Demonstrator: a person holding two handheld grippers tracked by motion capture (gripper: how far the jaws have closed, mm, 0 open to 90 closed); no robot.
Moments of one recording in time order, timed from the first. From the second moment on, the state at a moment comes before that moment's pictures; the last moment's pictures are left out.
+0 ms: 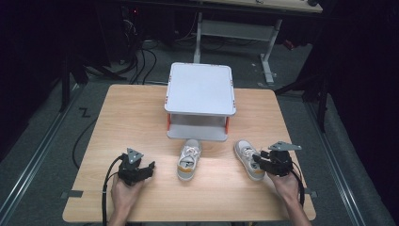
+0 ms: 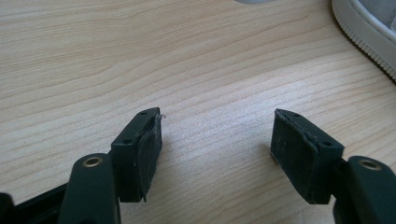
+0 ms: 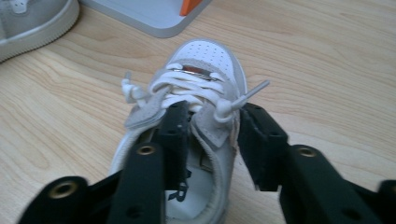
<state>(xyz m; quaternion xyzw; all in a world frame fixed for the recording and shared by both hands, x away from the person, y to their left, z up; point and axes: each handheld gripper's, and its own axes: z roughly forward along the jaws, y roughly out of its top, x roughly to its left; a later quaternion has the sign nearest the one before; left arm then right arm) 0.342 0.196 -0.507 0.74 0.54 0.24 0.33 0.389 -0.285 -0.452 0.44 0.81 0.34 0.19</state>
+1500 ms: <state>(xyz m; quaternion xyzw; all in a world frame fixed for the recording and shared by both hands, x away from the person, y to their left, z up) 0.340 0.196 -0.507 0.74 0.53 0.24 0.34 0.373 -0.191 -0.406 0.39 0.84 0.31 0.23</state>
